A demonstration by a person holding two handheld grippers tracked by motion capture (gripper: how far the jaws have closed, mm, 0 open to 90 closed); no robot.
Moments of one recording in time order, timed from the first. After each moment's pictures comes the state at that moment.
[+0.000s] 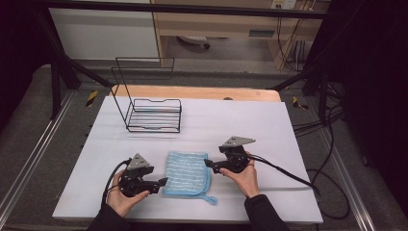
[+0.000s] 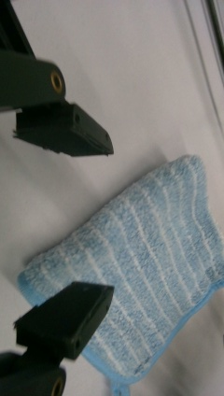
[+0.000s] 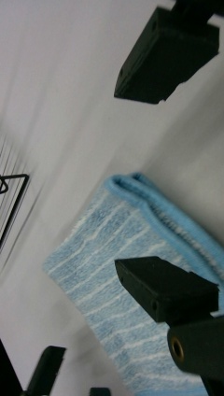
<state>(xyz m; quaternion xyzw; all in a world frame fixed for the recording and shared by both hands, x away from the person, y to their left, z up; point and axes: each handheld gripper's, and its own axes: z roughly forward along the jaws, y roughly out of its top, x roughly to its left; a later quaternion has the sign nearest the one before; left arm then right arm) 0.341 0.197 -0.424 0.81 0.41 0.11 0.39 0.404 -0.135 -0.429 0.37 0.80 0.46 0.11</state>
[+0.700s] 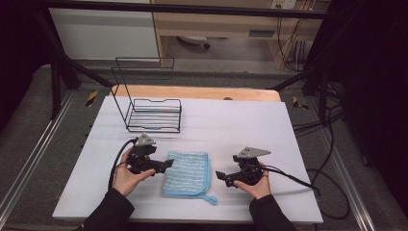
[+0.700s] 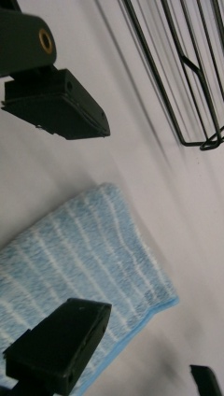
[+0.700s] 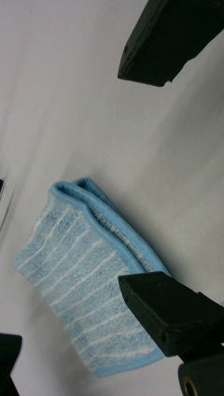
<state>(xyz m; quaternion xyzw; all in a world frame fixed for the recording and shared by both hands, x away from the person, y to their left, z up) 0.400 0.181 -0.404 0.81 0.41 0.11 0.40 0.373 -0.170 -0.438 0.38 0.80 0.46 0.10</state>
